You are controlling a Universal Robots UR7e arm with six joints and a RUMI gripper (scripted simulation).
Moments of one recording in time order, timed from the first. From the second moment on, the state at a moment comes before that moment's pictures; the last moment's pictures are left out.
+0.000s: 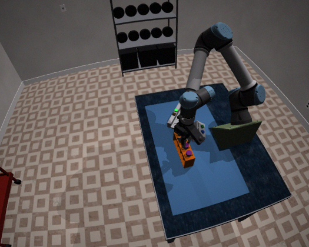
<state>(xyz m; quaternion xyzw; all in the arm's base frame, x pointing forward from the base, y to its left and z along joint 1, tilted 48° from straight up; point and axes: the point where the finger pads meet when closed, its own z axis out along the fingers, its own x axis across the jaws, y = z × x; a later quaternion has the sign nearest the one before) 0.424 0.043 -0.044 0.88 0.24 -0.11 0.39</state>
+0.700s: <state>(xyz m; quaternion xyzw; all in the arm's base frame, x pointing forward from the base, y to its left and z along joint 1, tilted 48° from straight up) 0.424 0.043 -0.044 0.90 0.16 -0.08 0.39</state>
